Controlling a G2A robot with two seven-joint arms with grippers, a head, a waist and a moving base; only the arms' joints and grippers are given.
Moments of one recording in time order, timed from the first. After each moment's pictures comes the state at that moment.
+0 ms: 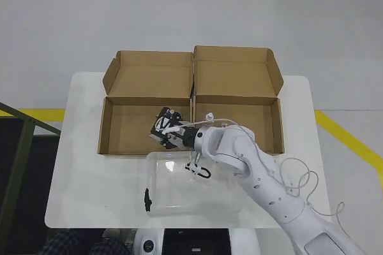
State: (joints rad) left arm -0.01 -0.37 -0.75 -1.25 2.03 -0.40 0.22; right arm -0.91 -1.39 0.87 -1.69 -1.13 -0.44 0.61
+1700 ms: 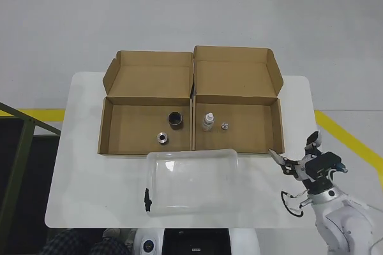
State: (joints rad) left arm -0.01 -0.37 -0.75 -1.25 2.03 -0.40 0.22; right arm -1.88 -1.24 1.77 -2.08 -1.32 -0.41 -0.13
